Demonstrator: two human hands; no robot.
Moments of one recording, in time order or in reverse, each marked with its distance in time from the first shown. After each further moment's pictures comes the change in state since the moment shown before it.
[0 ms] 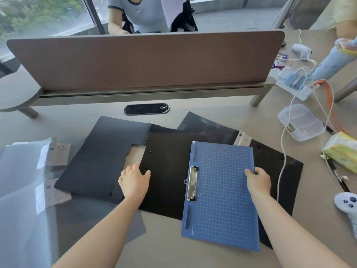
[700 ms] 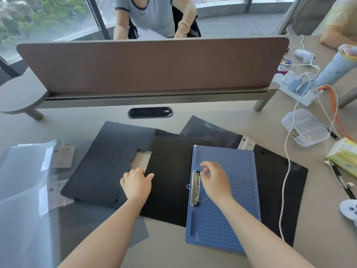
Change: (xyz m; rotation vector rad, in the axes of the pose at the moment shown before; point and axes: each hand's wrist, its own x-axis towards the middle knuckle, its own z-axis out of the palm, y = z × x) left_hand 0.011 -0.004 0.005 0.076 -0.005 -0.017; right_hand -0.080 -0.048 0.076 -0.280 -0.299 -0.596
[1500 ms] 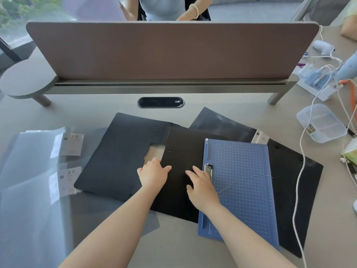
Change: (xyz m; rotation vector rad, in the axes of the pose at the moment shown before) left_hand 0.006 0.007 0.001 0.012 -0.129 0.067; right_hand -0.032 -0.021 0.073 -0.223 -0.307 -0.061
